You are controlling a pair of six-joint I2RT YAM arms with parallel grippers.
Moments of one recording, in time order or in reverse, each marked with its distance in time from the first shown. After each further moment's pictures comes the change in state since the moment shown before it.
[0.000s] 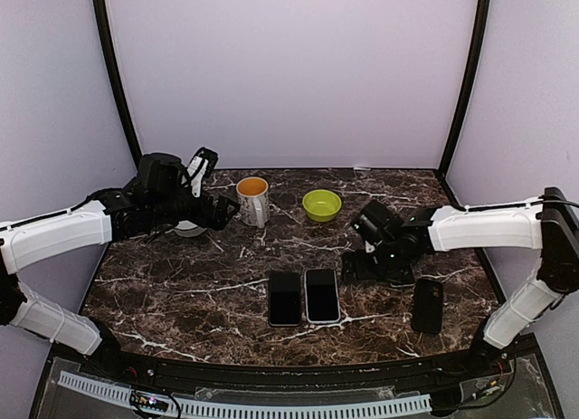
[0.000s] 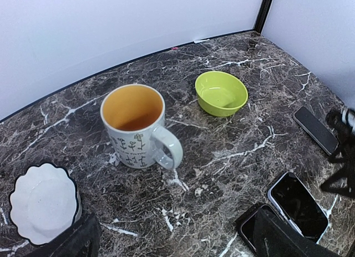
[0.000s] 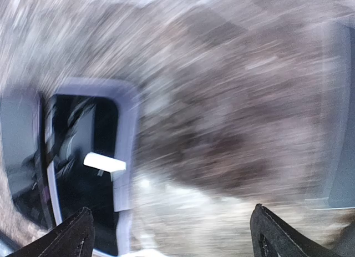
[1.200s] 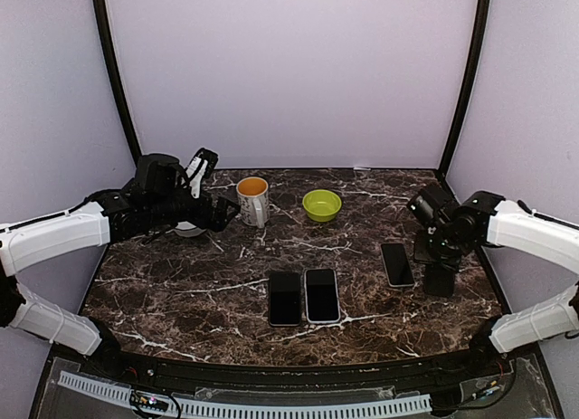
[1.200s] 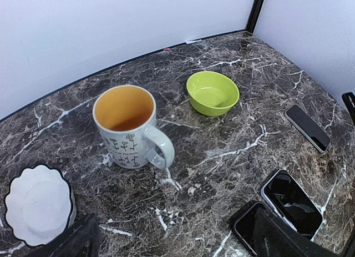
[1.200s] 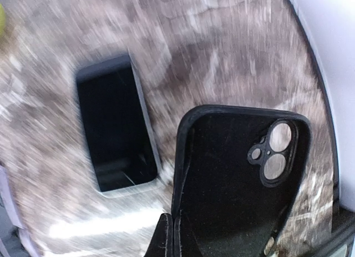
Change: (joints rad) left arm 0.000 -0.015 -0.011 0.004 0.042 0.003; right arm -0.262 -0.380 -0.094 -0.382 0.304 0.058
